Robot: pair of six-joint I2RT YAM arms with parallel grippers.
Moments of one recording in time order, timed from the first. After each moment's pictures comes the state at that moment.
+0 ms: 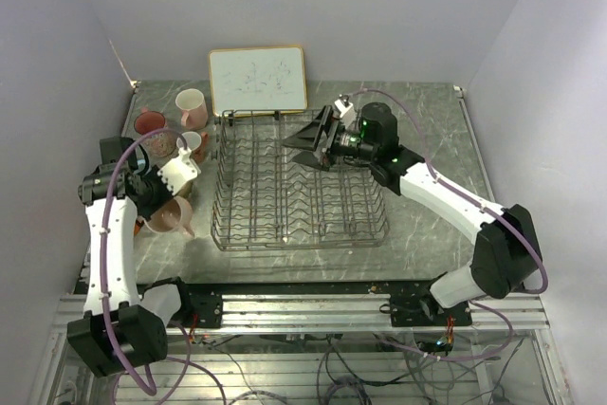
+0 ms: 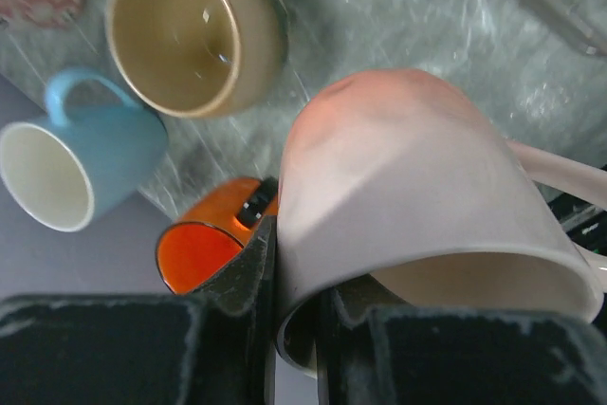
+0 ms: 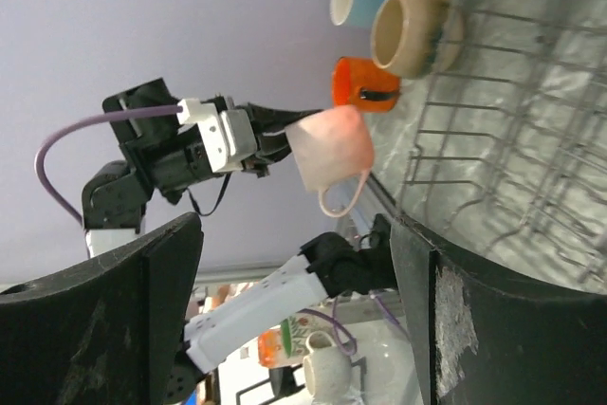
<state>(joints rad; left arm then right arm) 0.25 1.03 1.06 -1.12 0.30 1.13 0.60 1.48 1.10 0.19 -0.61 1.21</state>
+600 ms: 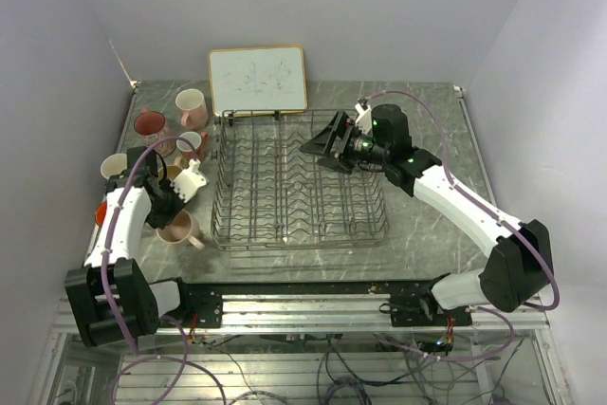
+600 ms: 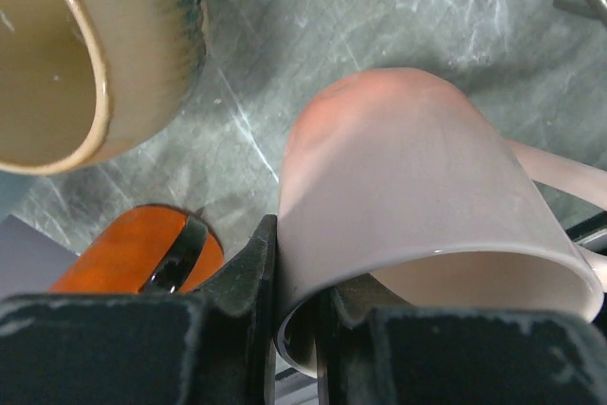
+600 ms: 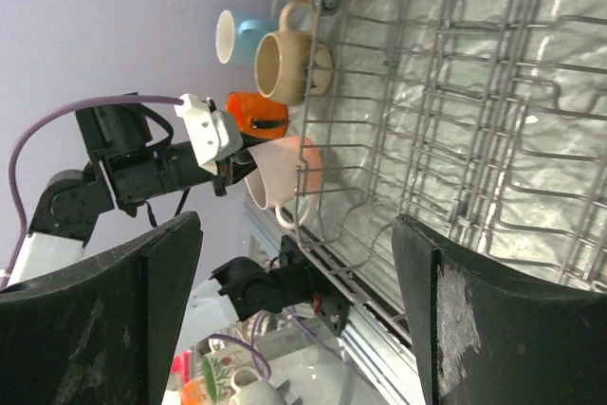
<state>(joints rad) 0.20 1.17 0.82 -0.93 0.16 1.02 0.53 1.39 1.09 -0.11 -0.45 0.98</state>
